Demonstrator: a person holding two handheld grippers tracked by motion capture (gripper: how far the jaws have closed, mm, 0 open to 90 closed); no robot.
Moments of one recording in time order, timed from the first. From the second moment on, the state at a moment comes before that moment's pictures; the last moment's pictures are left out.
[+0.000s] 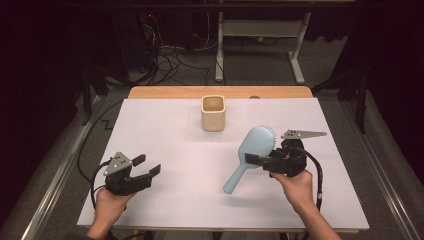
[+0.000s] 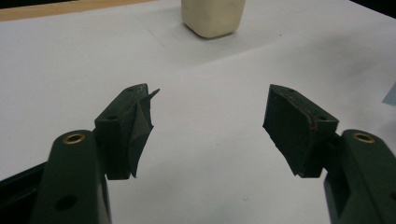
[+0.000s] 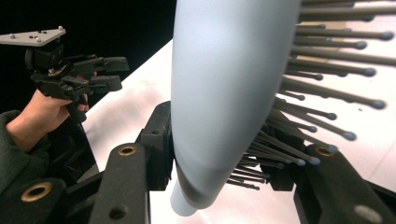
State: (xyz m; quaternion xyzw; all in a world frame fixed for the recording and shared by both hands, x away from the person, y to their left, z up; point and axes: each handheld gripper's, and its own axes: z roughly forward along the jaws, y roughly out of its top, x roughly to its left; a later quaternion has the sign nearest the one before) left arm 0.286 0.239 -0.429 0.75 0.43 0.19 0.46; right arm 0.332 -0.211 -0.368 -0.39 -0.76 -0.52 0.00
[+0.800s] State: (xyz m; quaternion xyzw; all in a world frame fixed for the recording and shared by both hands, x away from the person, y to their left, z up) left arm 0.288 0.255 -0.459 0.73 0.47 0.21 0.45; right arm 0.340 -0.234 -0.353 -0.41 -0.74 -0.52 -0.03
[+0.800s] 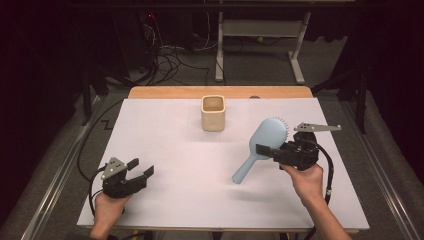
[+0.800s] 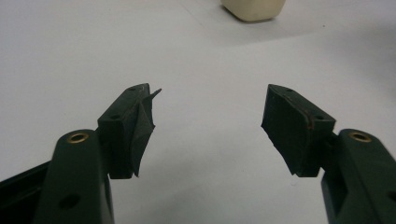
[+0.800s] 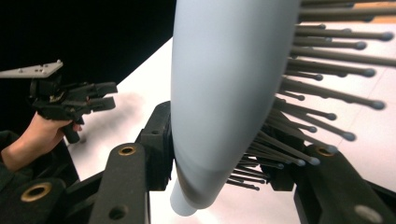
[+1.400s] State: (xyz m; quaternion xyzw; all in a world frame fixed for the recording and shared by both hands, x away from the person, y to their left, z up) left arm 0.287 0.253 -0.462 0.73 0.48 0.21 0.45; right arm 0.367 -0.230 -0.336 -0.43 -0.74 -0.51 -0.06
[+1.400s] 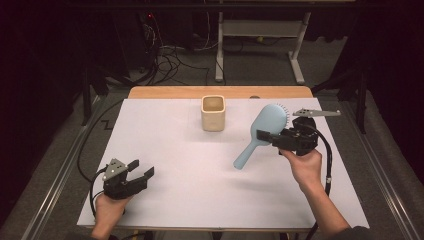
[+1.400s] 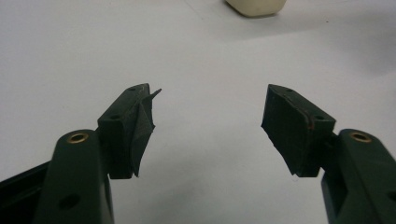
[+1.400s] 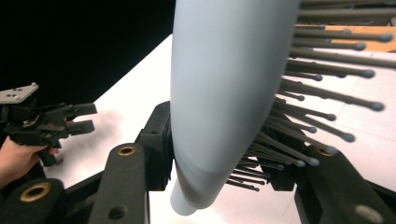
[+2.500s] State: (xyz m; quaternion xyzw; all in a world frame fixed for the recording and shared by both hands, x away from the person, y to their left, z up) left arm 0.287 0.253 -0.462 0.73 0.47 0.20 0.45; right arm 0.415 -0.200 -0.304 -0.43 -0.74 -0.51 -0.09
